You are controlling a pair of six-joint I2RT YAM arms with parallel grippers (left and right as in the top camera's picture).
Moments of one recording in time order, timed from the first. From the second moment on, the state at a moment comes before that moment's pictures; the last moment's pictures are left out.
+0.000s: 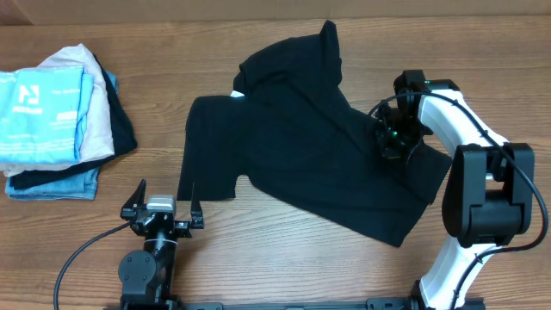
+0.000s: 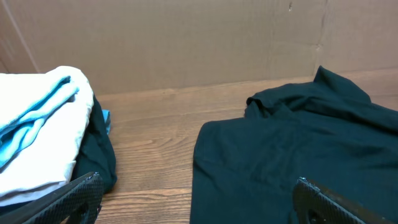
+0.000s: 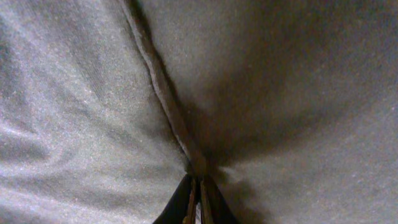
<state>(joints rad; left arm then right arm) -0.03 0.01 0.01 -0.08 -0.01 0.06 0.03 2.02 1.42 -1.08 -0.10 -0.11</state>
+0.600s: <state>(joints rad) -0.03 0.01 0.01 -0.08 -0.01 0.06 -0.08 2.02 1.61 -0.63 0.11 -0.12</state>
